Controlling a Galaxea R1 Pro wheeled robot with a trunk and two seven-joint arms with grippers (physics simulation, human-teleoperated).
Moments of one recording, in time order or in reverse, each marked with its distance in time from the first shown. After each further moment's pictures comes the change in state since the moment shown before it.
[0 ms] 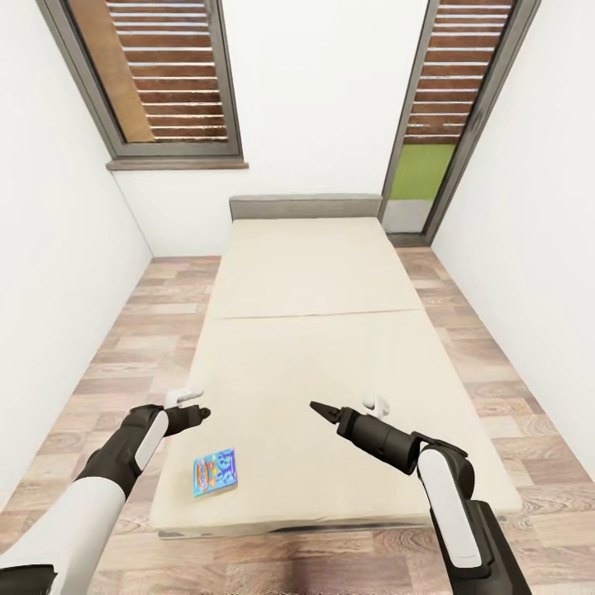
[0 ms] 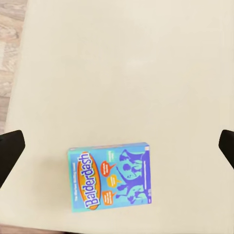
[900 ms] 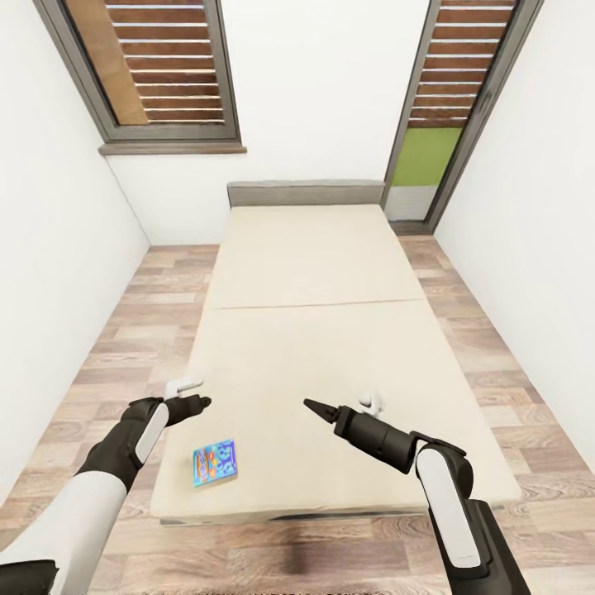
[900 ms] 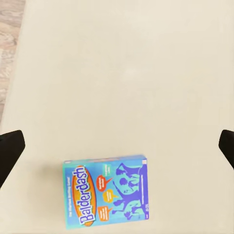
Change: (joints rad) left arm -0.015 -0.005 0.010 -0.031 0.003 -0.027 -0.001; right arm -0.001 0.002 0.009 -0.003 -0.003 0.001 0.111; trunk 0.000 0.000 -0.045
